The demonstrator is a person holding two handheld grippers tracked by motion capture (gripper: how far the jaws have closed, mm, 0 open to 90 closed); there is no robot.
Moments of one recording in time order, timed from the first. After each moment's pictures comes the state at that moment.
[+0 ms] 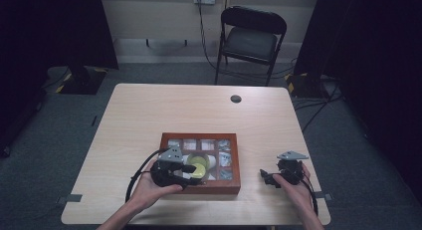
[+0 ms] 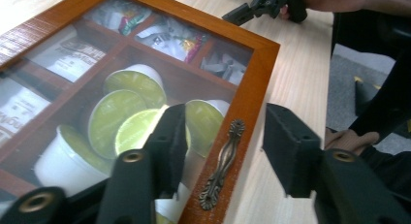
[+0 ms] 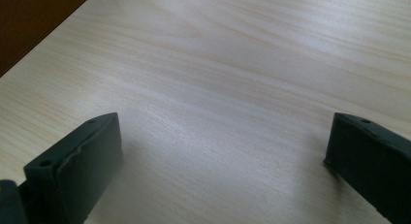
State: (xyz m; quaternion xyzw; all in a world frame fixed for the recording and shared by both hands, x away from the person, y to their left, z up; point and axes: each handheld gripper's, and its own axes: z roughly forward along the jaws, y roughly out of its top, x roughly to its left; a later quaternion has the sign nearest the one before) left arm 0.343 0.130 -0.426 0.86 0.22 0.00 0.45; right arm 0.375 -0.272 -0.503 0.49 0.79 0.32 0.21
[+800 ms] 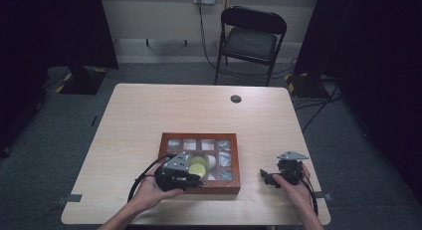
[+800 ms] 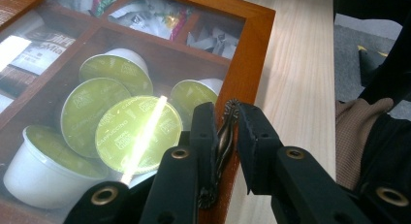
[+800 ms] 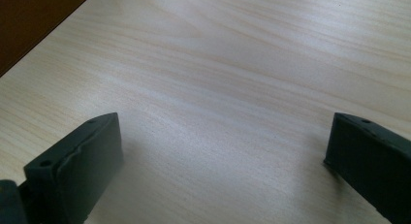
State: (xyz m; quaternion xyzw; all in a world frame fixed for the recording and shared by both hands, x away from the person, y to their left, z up) left arm 0.340 0.122 -0.442 0.89 0.17 0.02 0.43; right arm 0.375 -0.272 -0.503 0.49 0.79 0.32 0.21
